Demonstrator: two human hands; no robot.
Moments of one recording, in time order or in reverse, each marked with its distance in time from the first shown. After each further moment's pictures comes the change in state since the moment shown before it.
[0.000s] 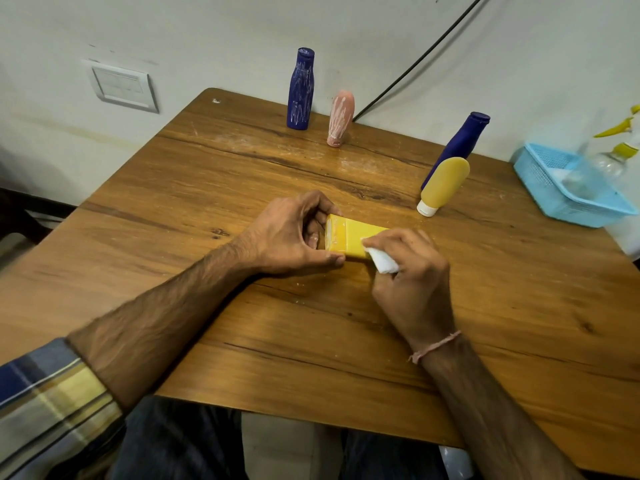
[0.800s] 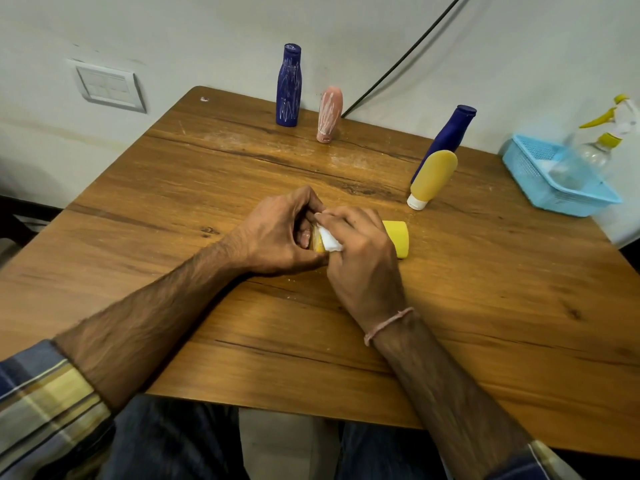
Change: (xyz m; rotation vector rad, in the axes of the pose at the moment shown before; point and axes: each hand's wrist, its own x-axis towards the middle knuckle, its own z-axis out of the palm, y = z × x) left_hand -0.003 0.002 0.005 0.074 0.016 0.041; right_hand 0.018 -0.041 0.025 -0.011 -0.037 -0.033
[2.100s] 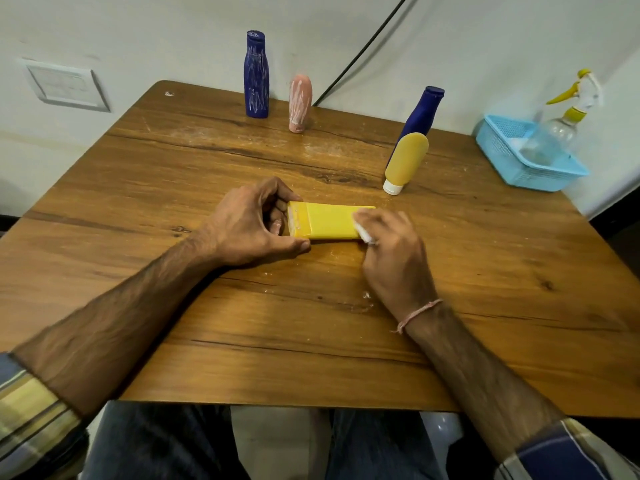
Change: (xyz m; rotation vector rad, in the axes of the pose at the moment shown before) left_hand 0.001 0.003 -0.005 -0.044 -0.030 -0.131; right_hand -0.024 0.065 -0.024 -0.151 -0.044 0.124
